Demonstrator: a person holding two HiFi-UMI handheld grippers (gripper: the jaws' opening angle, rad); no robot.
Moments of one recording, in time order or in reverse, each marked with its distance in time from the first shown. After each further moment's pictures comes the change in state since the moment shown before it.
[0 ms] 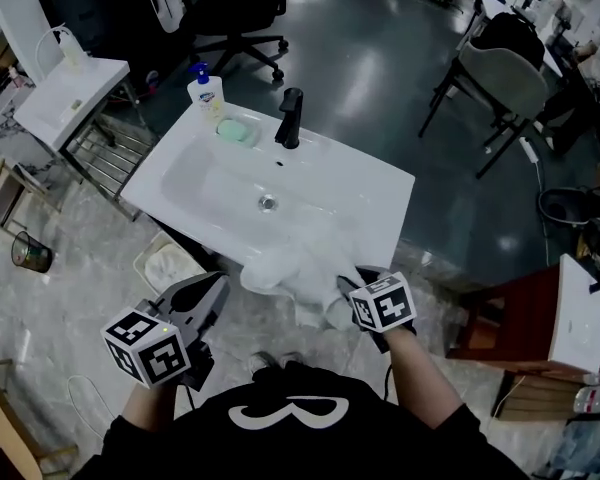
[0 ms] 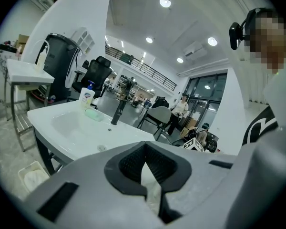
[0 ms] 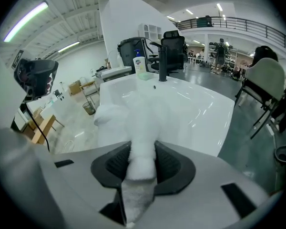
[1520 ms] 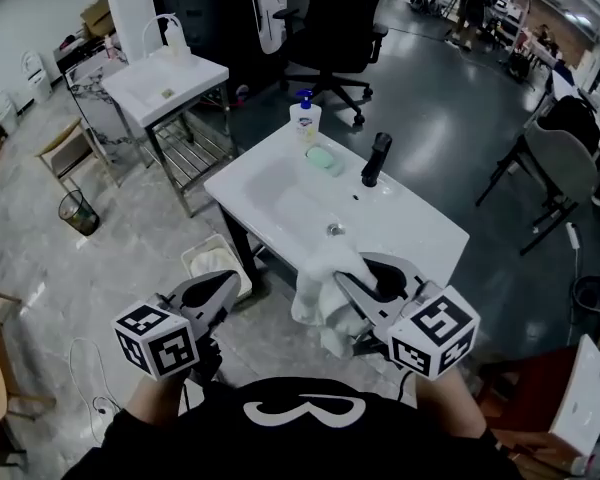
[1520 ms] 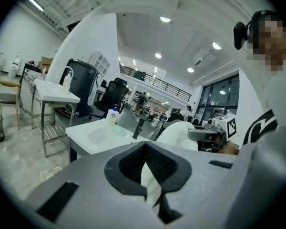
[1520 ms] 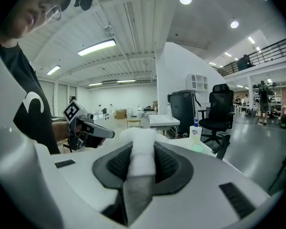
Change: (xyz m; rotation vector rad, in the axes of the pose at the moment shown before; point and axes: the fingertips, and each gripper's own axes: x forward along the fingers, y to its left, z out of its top) left arm -0.117 0.019 0.021 0.004 -0.192 0.219; right arm -0.153 0.196 0.182 -0.398 -0.565 0.430
